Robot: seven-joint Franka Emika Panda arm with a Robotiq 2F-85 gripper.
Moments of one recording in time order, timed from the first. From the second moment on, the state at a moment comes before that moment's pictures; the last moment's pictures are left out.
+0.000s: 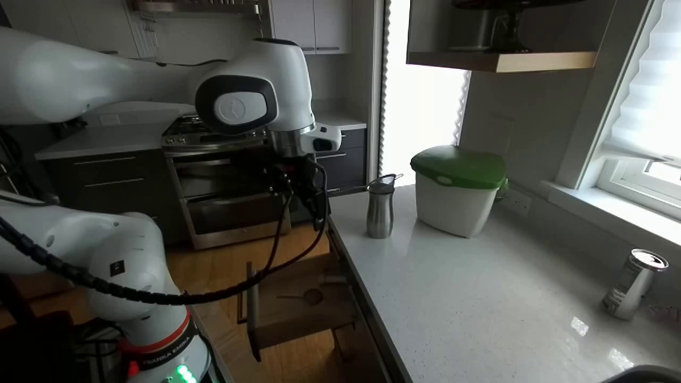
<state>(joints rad) -0.16 -0.83 -0.27 -2.57 -0.15 1.85 -0.31</state>
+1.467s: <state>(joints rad) -0.09 -0.75 -0.16 -2.78 0.72 2.30 0.10</state>
